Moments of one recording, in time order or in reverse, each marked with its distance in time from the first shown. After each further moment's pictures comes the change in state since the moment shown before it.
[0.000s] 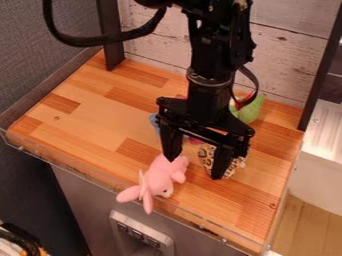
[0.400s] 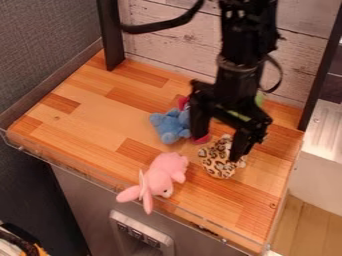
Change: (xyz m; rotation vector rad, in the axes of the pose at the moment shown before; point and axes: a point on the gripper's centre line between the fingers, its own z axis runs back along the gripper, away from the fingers) arm 0.055 -0.015 -0.004 0.015 0.014 -0.320
